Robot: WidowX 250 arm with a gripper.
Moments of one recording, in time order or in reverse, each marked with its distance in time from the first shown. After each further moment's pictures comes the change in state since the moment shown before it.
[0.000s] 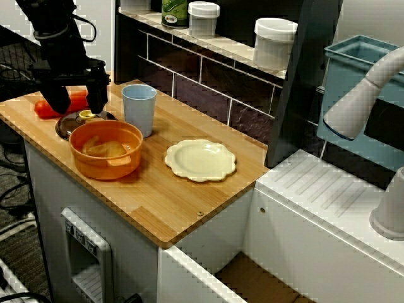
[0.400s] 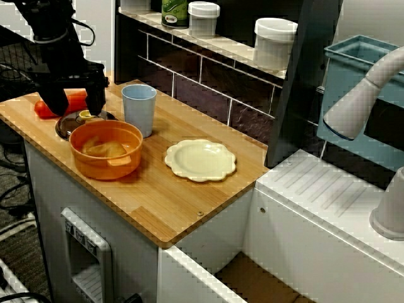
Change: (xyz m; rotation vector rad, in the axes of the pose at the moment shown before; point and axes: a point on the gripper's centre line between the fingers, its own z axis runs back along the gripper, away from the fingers) arm 0.006 0.004 -0.008 0.020 -0.009 0.026
